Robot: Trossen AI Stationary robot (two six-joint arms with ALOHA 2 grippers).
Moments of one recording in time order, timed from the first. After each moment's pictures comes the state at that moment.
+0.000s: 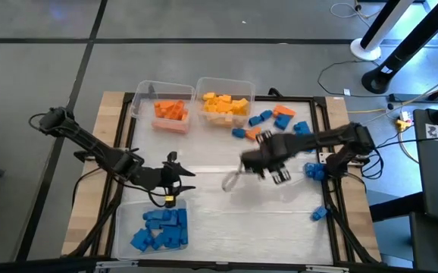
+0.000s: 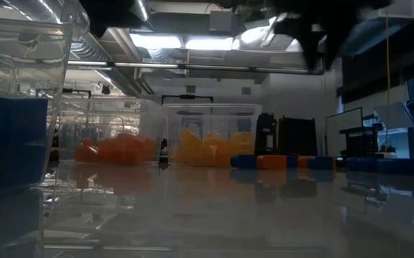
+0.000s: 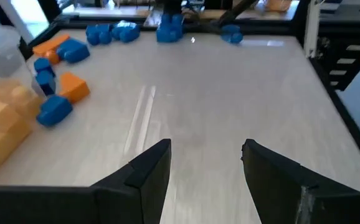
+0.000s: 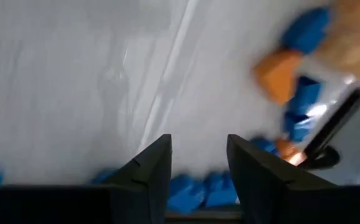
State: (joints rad) left arm -0.49 1.16 0.74 -0.09 -0.53 -0.27; right arm 0.17 1.75 1.64 -1.57 0.24 -0.20
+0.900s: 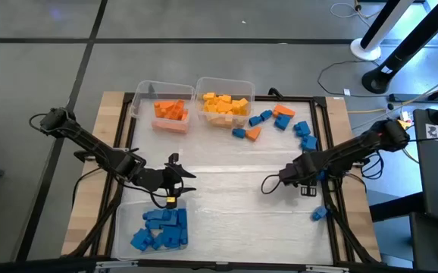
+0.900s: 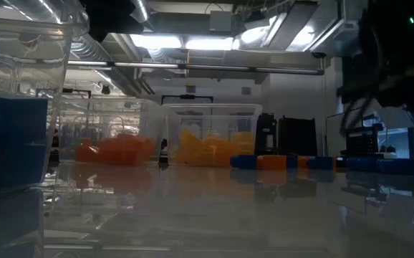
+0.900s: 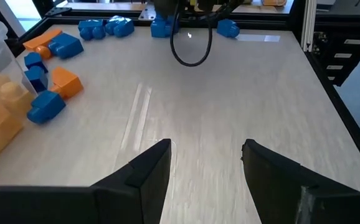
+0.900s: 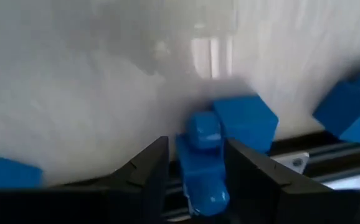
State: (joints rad) left arm -0.49 1.19 0.74 -0.09 -0.50 -0.28; right arm 0.31 1.33 0.74 -1.28 0.01 0.44
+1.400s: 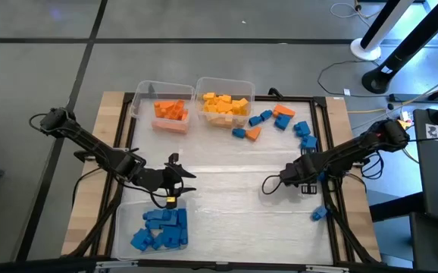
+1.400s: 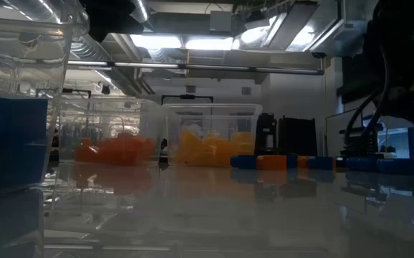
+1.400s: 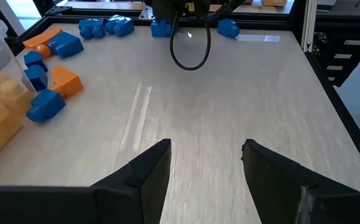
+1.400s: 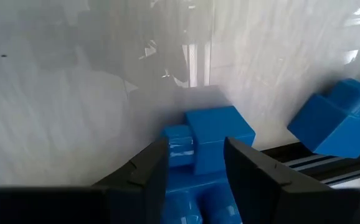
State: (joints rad) left arm -0.49 1.19 0.74 -0.08 -0.50 -0.29; right arm 0.31 1.34 0.68 -1.23 0.11 0.39
